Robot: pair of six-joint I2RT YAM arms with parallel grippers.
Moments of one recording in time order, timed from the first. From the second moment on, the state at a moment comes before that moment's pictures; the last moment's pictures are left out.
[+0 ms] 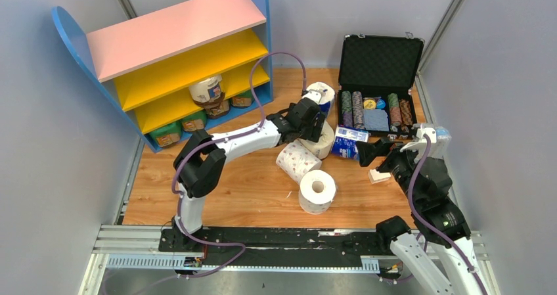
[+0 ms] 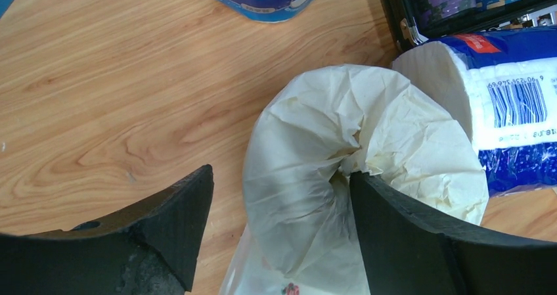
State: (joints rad) left arm -0.89 1.96 1.52 -0.30 -0.29 -0.37; right arm 0.38 0.38 0.75 -0.52 0.11 0.38
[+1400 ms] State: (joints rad) left arm -0.54 1.42 1.09 -0.77 -0.40 -0.18; right arm 0.38 0.40 0.75 -0.52 0.10 0.38
